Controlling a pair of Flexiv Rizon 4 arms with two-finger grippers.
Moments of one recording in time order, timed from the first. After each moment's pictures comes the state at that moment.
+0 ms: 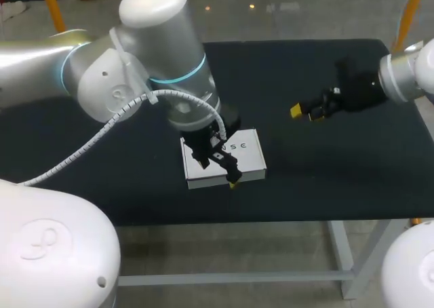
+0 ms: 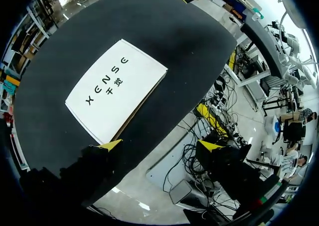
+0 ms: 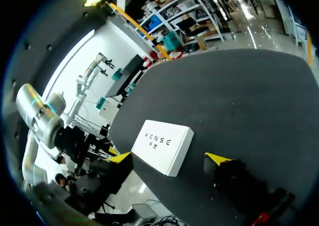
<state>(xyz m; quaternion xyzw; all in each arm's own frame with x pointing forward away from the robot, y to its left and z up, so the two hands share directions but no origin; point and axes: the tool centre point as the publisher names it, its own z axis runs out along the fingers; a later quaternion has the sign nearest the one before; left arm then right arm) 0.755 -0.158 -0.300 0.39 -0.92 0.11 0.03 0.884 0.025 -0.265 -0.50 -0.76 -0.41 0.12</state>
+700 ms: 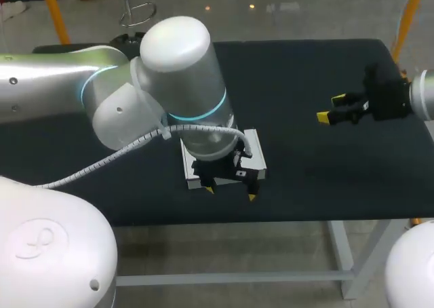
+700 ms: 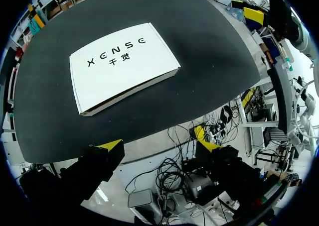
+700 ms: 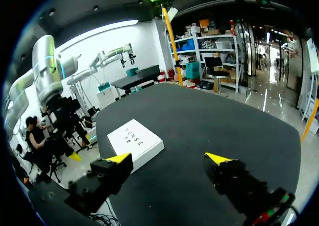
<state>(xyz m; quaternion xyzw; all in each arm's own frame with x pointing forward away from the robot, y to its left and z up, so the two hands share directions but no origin) 0.722 -0.192 -0.328 0.58 -0.80 0.12 0.01 0.912 -0.041 -0.269 -0.30 -0.82 -0.48 -0.09</state>
